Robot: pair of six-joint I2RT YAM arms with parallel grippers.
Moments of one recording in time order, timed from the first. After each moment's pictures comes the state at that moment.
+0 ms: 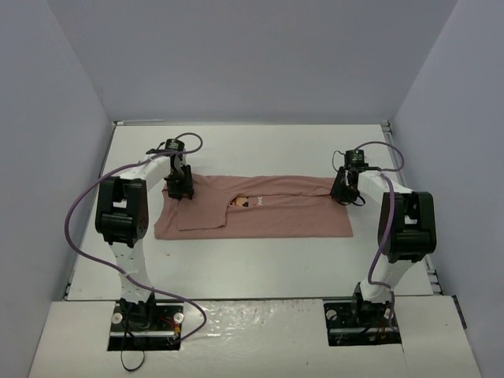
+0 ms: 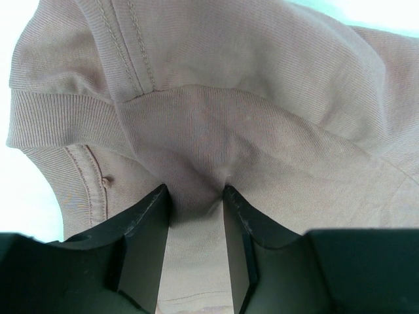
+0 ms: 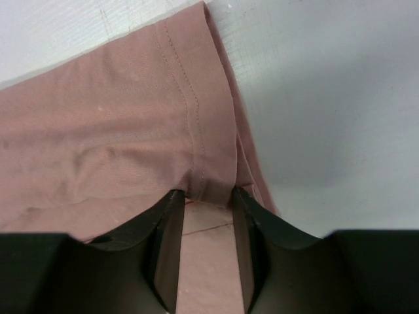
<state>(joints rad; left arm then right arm) -0.14 1.99 1.45 -0.71 0.04 -0.34 0.01 1.77 1.06 -0.37 0.06 0.40</state>
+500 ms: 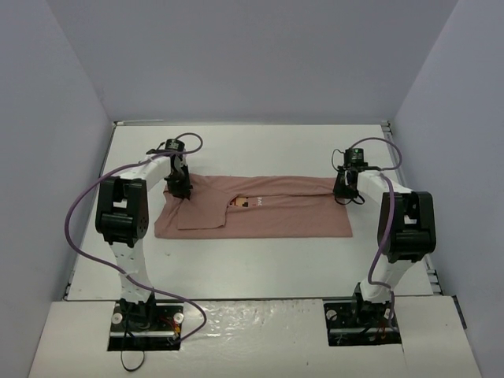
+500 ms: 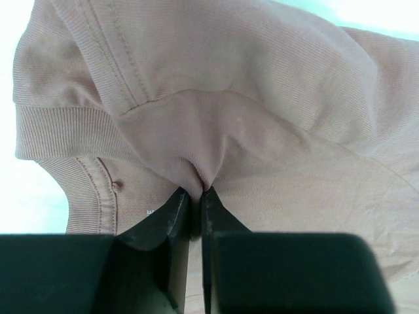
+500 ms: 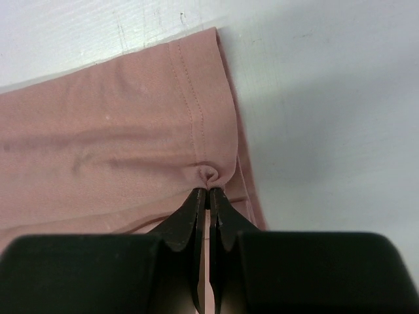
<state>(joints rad) -0.14 2.00 1.45 -0.71 0.05 -0.34 0.02 1.77 1.06 -0.34 0.07 0.31</state>
